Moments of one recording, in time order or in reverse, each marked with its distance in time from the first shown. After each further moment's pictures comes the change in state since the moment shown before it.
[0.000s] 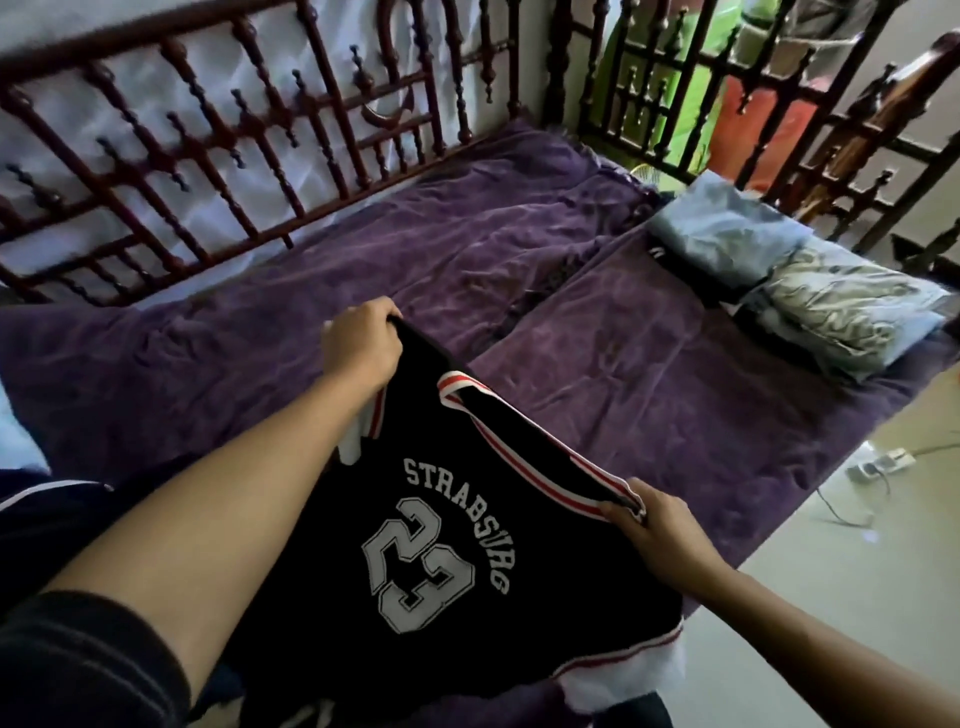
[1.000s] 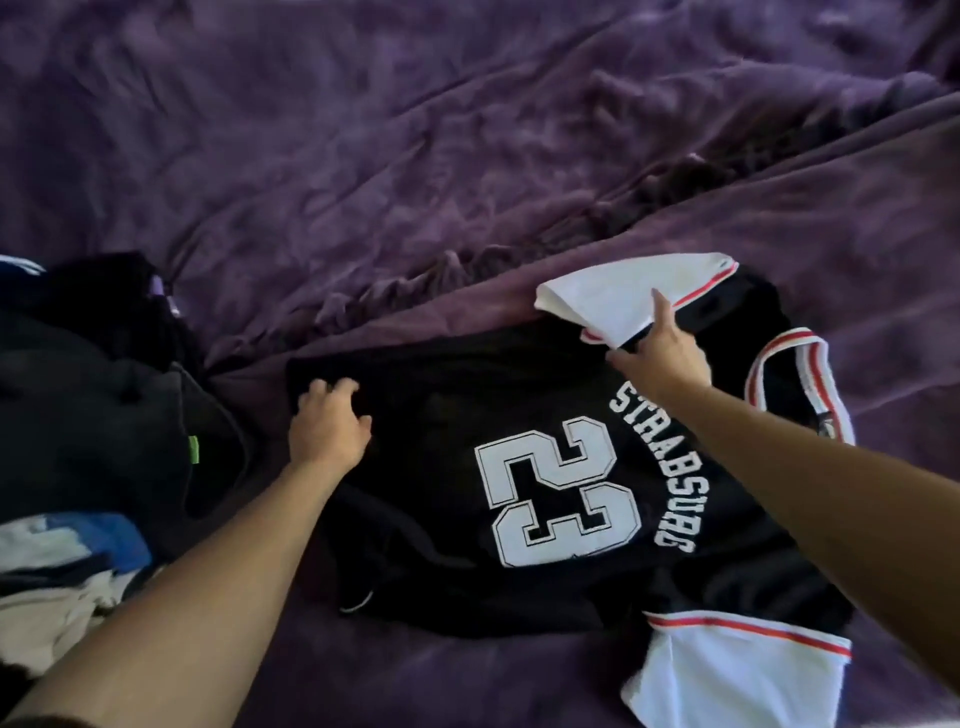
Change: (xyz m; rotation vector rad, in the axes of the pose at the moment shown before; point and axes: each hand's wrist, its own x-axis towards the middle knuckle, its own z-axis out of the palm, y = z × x) left_hand -0.050 -0.102 0.265 0.172 -0.564 -0.746; right_hand 0.402 0.079 0.088 -0.382 -0.298 0.142
